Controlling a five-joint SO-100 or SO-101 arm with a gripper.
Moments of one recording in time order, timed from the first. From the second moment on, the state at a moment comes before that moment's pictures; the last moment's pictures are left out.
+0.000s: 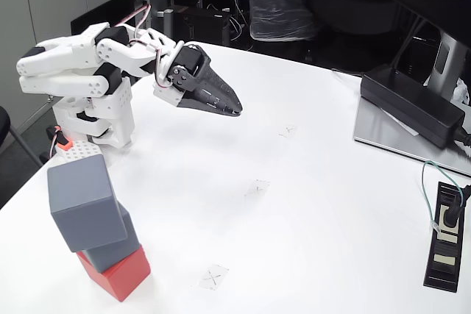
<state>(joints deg) -13.0 187.3 177.3 33.2 8.3</state>
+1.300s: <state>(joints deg) -13.2 187.3 177.5 33.2 6.7</state>
